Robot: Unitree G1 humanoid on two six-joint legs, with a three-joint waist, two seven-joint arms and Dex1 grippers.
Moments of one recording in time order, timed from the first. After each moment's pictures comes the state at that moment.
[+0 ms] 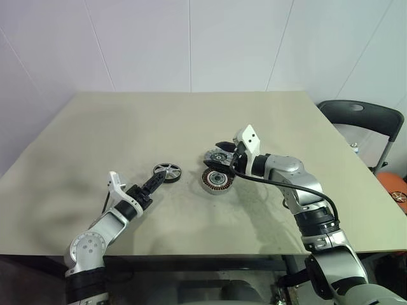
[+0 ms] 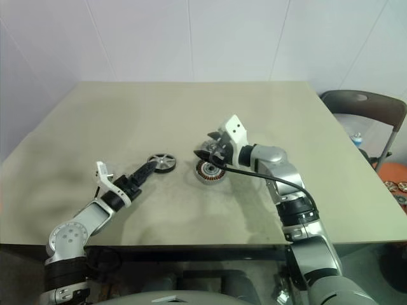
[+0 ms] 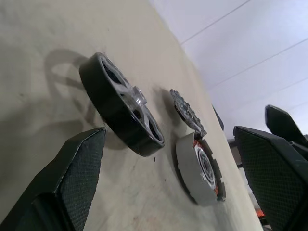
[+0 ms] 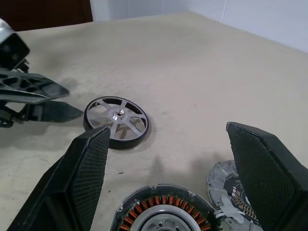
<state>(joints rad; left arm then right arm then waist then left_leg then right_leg) -0.12 0.17 0.37 -0.05 -1.05 0.86 -0.24 -0.58 -0.34 0.13 0.14 0.25 0.45 0.82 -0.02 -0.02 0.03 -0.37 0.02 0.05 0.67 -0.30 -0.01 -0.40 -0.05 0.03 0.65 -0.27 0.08</state>
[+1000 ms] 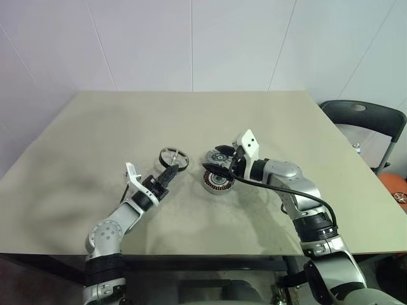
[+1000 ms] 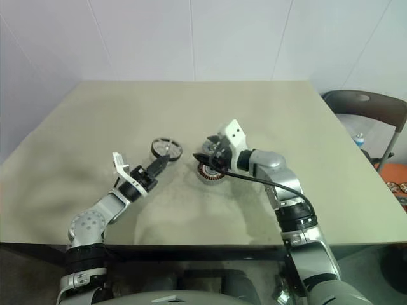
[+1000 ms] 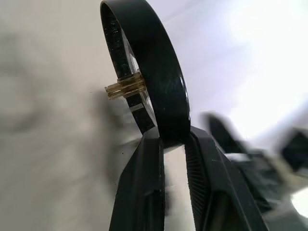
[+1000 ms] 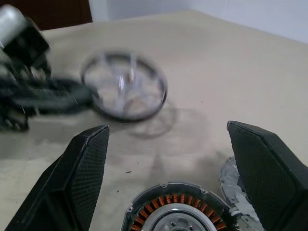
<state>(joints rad) -0.21 0.09 0.34 -0.04 -1.05 0.84 -0.42 -0.54 -0.33 0.12 0.11 0.29 0.46 0.81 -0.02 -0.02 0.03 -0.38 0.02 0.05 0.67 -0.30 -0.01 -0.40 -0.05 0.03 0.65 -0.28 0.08</state>
